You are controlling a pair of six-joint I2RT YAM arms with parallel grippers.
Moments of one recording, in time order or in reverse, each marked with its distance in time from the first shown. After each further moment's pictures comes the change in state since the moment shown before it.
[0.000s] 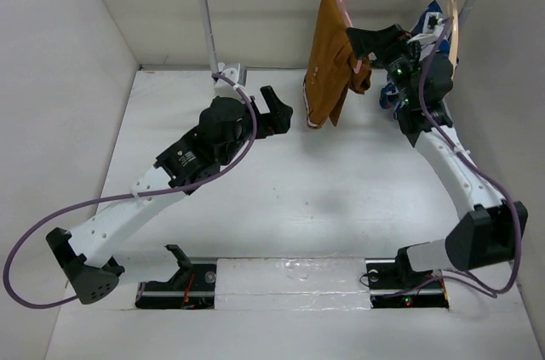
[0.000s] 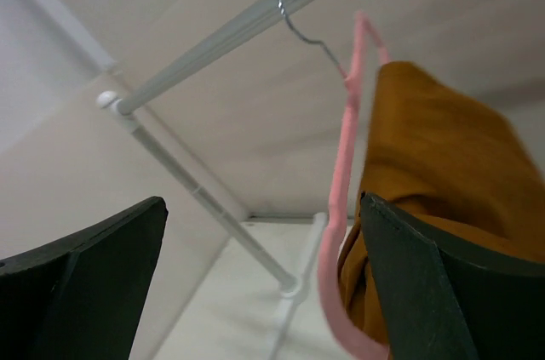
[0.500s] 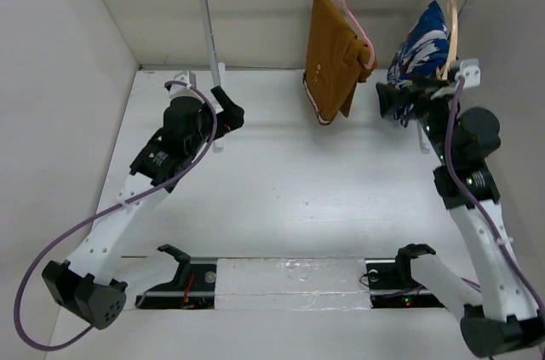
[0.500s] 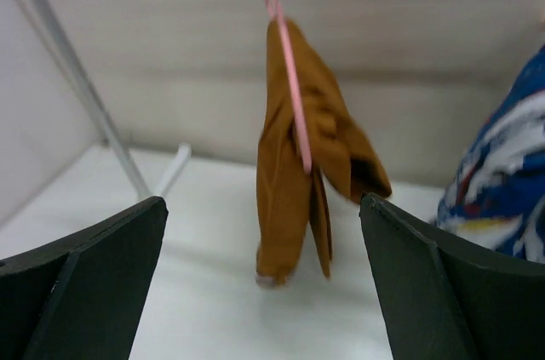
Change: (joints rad) left arm 0.359 -0.087 -0.151 -0.040 0.163 -0.043; right arm -0.026 -0.463 -0.120 -0.472 0.114 -0.552
